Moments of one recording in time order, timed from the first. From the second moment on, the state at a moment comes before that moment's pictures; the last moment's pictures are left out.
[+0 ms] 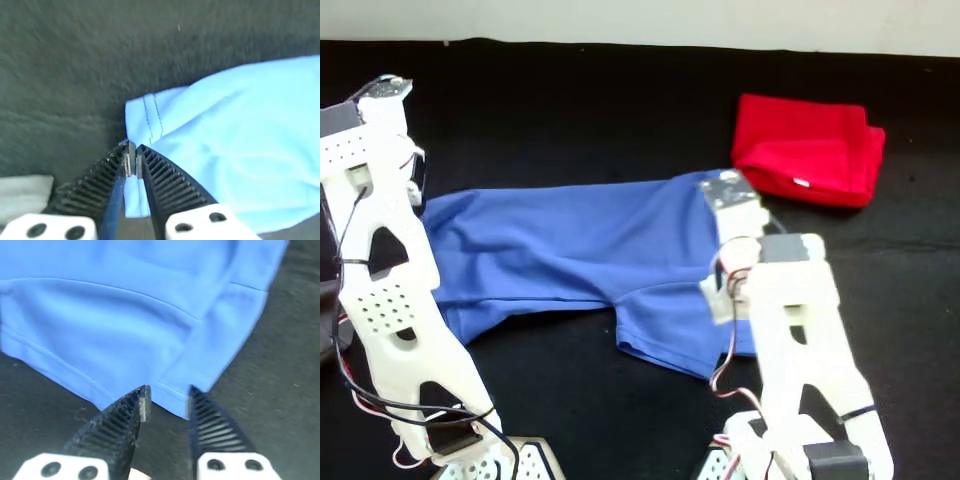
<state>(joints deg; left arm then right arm) -29.8 46.5 -52.1 96.7 -18.3 -11.9 -27.0 41.4 74.5 14.4</state>
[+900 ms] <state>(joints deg) -32.0 30.3 -38.7 100.7 -21.1 -14.2 -4.1 38.4 67.1 13.0</state>
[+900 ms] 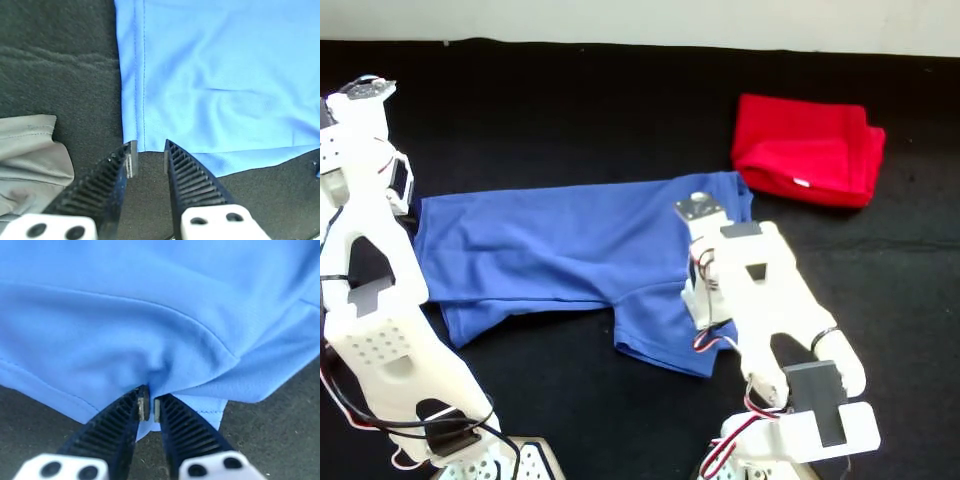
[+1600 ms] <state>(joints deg) -32.0 30.3 -38.7 100.7 -21.1 -11.8 -4.0 34.6 72.8 16.2</state>
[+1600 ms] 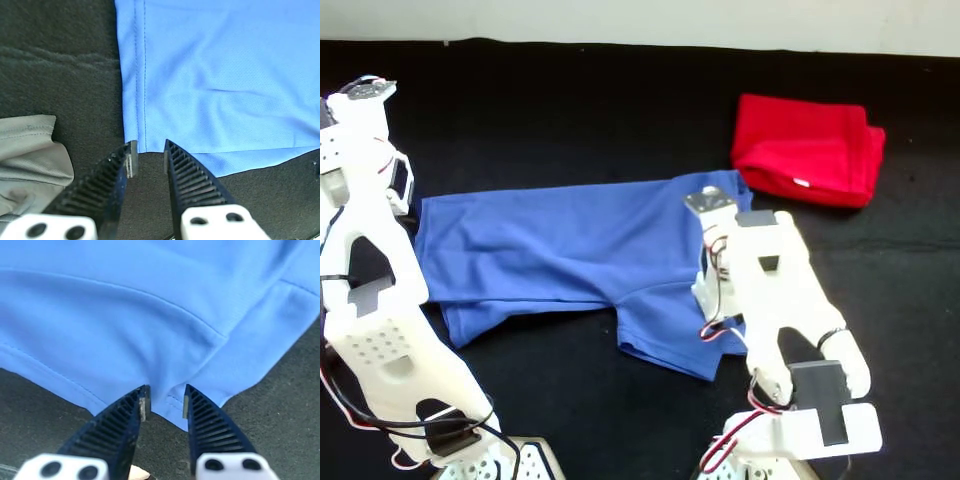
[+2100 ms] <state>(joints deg) -32.0 30.3 -38.7 100.7 -21.1 -16.8 -4.0 34.6 70.9 16.2</state>
